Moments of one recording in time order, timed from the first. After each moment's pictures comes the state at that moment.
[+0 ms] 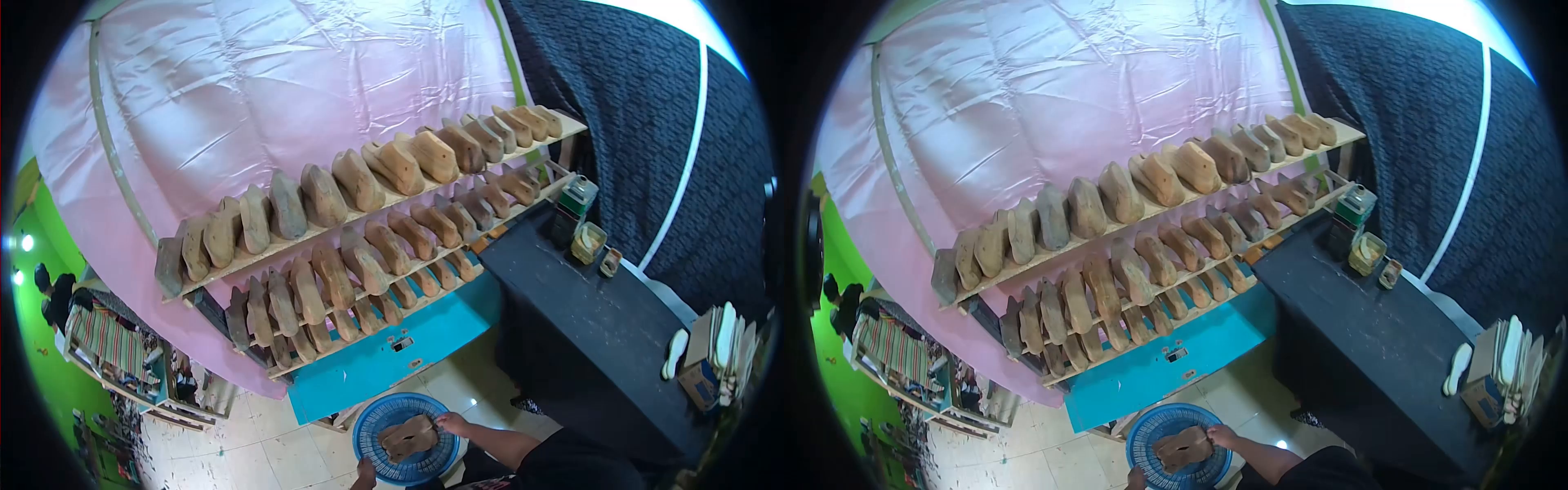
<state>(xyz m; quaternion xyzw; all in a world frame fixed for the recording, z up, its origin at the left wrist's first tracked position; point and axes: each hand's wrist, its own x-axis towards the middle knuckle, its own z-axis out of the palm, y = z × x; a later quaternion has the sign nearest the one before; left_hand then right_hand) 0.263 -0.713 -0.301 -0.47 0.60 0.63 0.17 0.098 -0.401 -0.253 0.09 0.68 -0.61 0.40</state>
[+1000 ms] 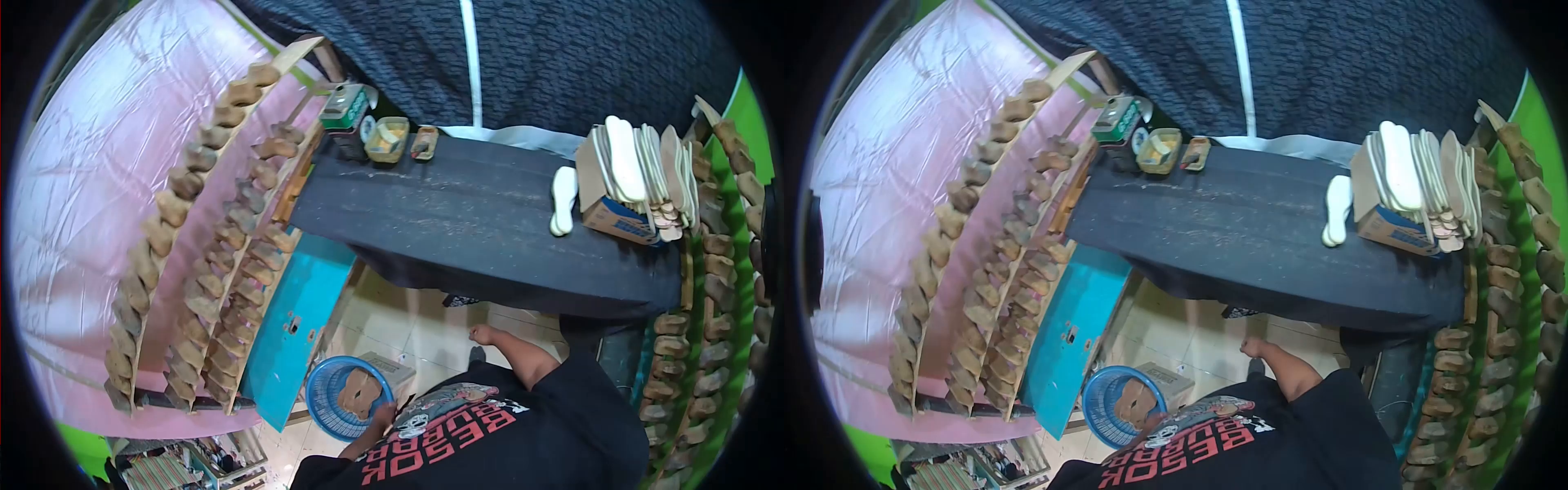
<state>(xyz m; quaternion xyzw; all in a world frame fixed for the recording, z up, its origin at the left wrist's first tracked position) 0.248 -0.503 -0.266 0.24 0.82 0.34 0.40 0.247 0.001 -0.277 0.16 0.84 -0.42 0.31</state>
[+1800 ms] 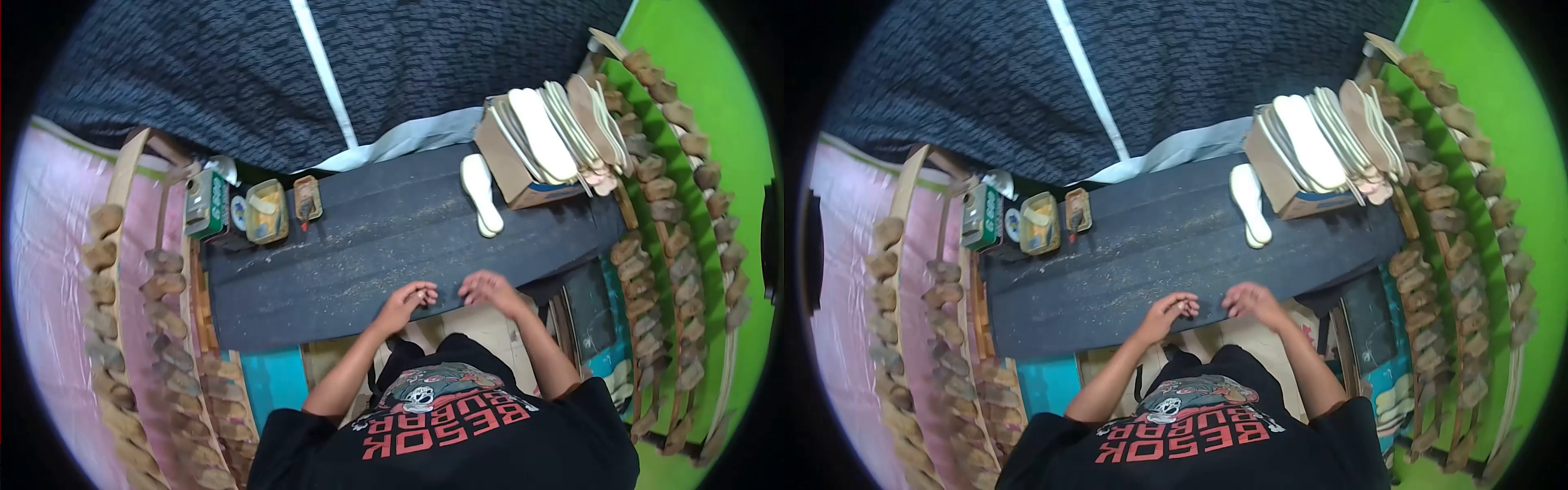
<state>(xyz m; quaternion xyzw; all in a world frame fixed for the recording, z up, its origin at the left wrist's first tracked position) -0.033 -0.006 0.006 0.41 0.46 0.50 0.61 0.235 0.120 0.018 0.35 0.53 -0.76 -0.15</state>
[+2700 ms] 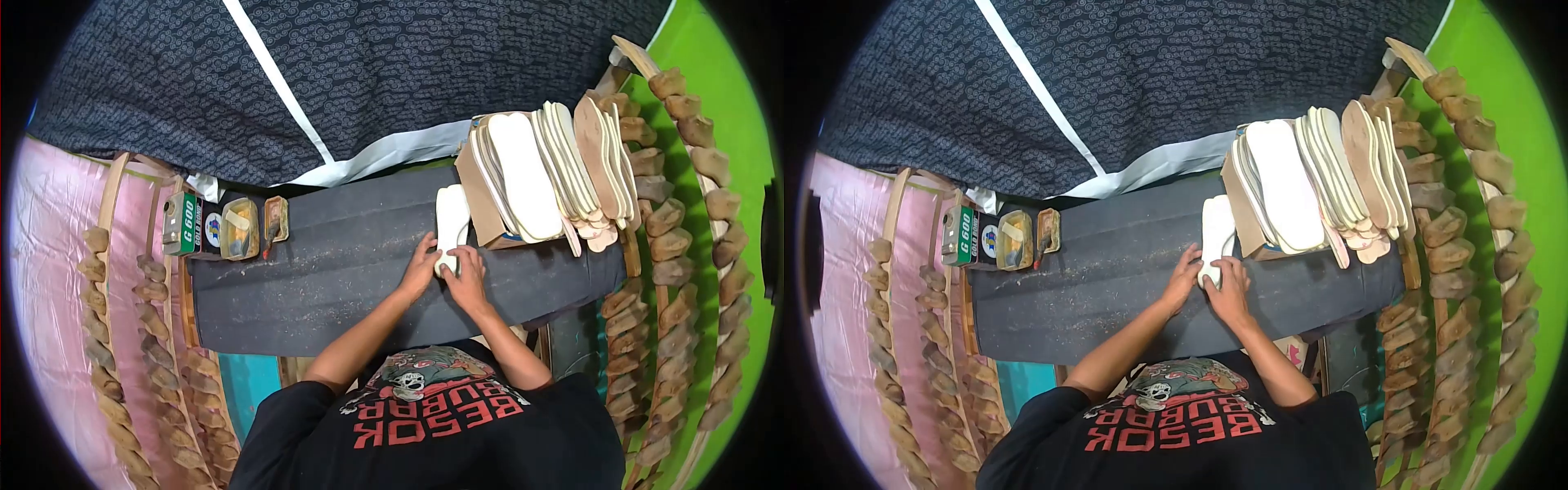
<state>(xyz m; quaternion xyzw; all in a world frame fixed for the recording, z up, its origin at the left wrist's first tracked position) 0.063 0.224 -0.021 0.28 0.57 0.54 0.55 0.205 0.255 0.006 0.48 0.78 -0.29 -0.27</state>
